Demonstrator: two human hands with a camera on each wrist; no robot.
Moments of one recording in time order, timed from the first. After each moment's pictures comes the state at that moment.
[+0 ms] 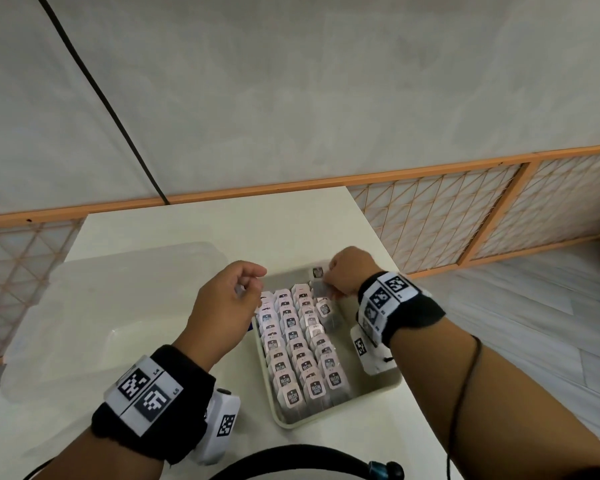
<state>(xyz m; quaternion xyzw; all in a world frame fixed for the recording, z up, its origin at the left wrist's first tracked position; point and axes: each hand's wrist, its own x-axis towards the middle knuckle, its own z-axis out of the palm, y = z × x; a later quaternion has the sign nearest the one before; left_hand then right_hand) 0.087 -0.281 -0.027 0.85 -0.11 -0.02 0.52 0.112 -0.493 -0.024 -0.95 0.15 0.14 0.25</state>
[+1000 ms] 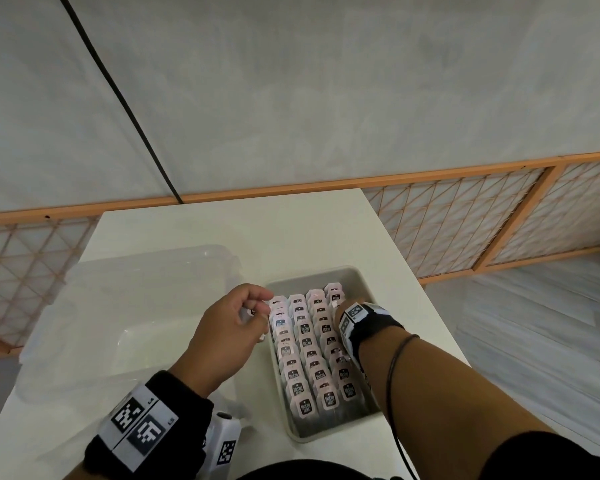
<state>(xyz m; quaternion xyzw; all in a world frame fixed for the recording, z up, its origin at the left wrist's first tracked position) 0.081 -0.264 -0.038 0.81 -0.09 -0.09 0.57 0.114 -0.485 -0.104 -0.95 0.02 0.33 -0.02</state>
